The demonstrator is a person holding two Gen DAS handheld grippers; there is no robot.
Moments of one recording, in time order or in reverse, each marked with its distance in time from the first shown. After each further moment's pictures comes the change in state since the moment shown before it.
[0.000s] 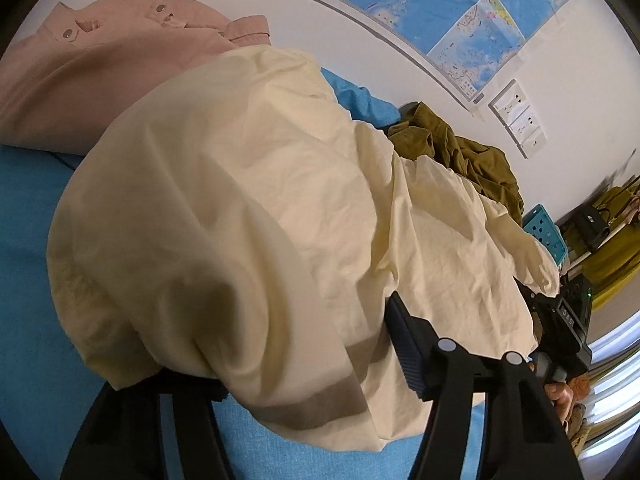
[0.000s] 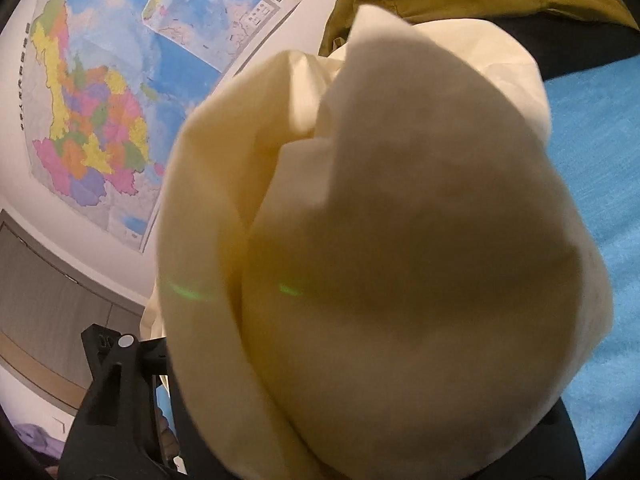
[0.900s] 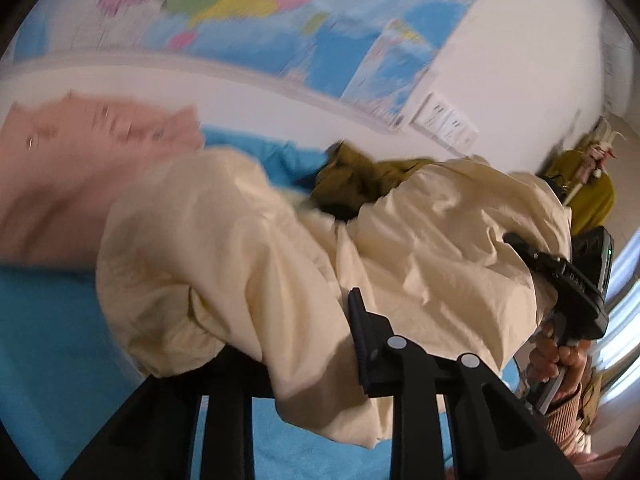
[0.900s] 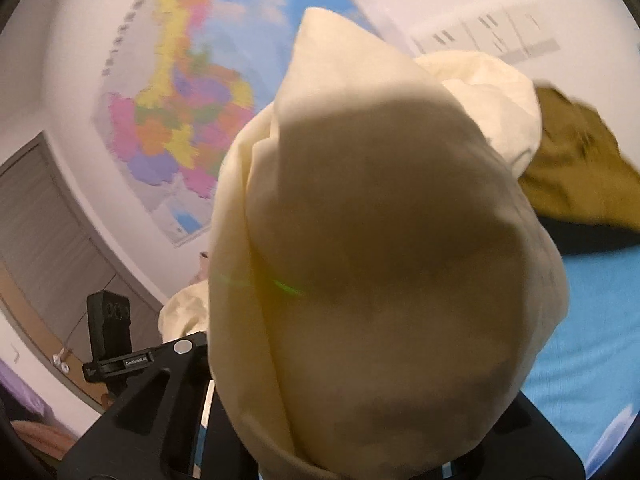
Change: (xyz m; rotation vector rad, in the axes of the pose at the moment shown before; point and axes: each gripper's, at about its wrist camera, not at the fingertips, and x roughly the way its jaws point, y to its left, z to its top) left arm -0.083 -0.044 0.033 0.230 -0.093 -0.119; right arm -0.073 0.135 0.007 -0.349 -0.201 0.069
